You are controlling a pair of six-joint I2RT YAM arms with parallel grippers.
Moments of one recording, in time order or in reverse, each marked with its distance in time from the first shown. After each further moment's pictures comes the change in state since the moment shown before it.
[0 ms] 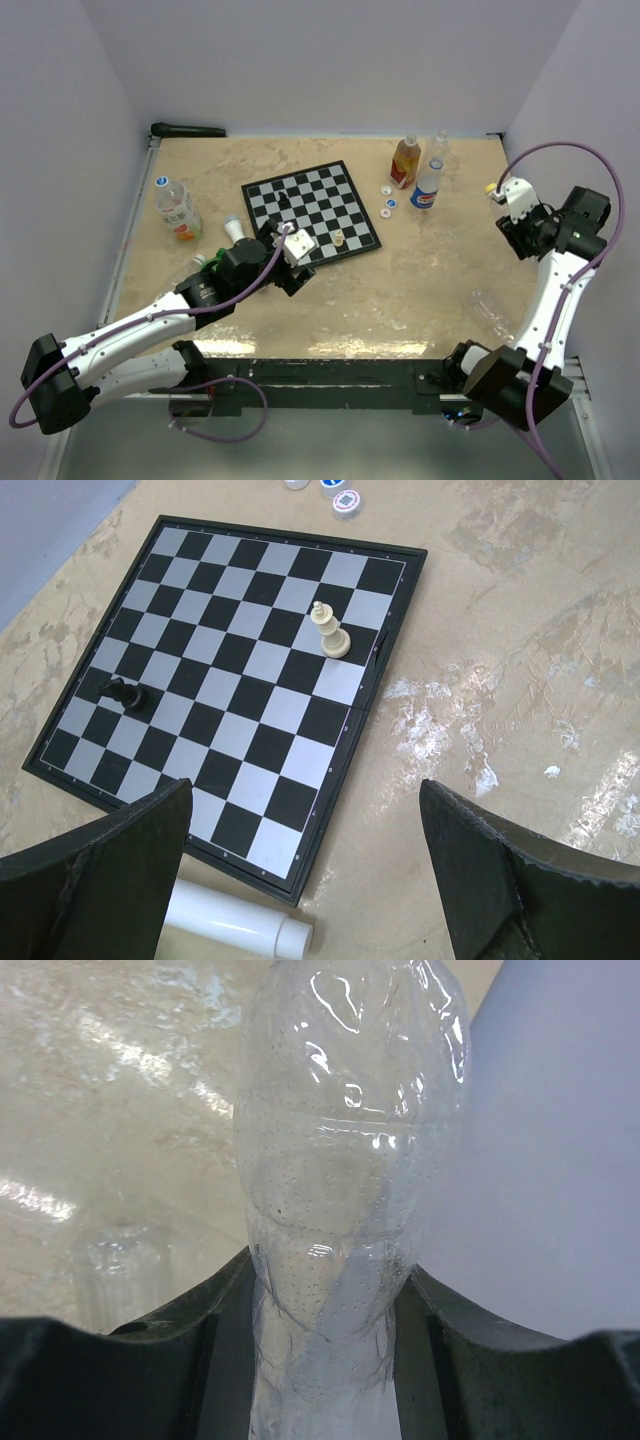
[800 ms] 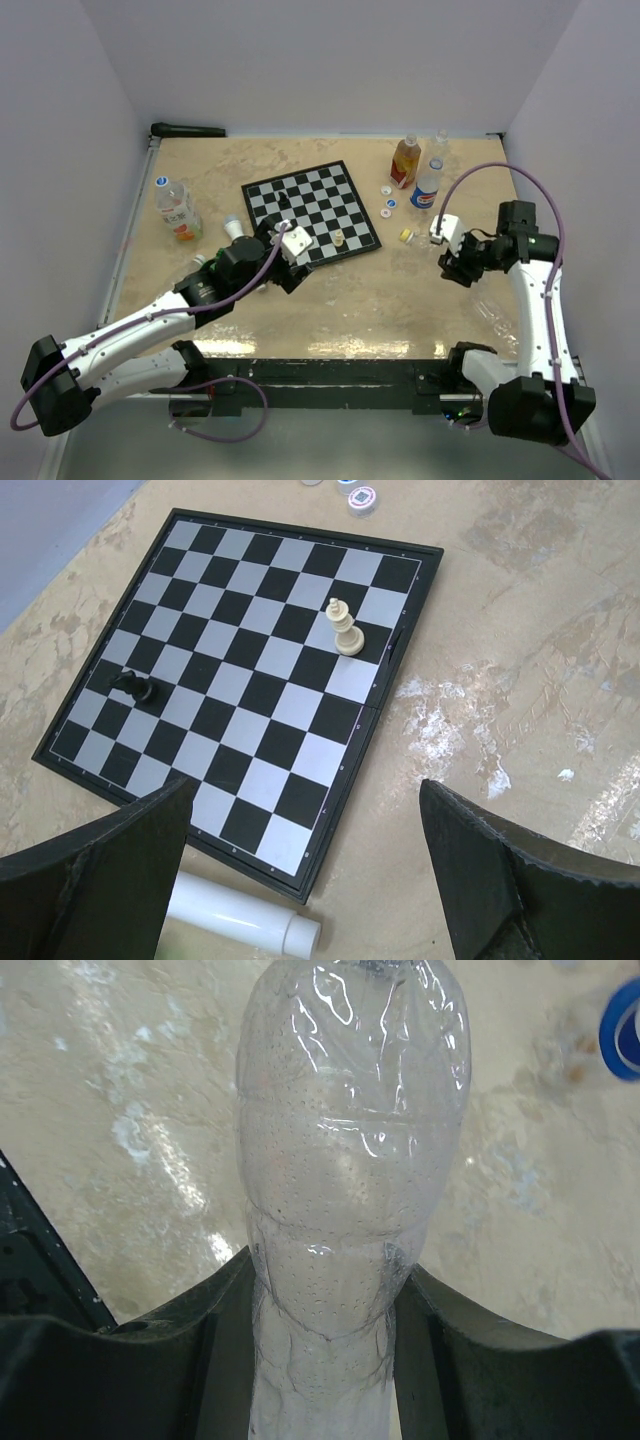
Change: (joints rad) left arm 0.024 -0.001 0.000 0.000 -0.001 -0.001; right arm 0.351 -0.102 -0.126 -0.296 -0.232 -0.174
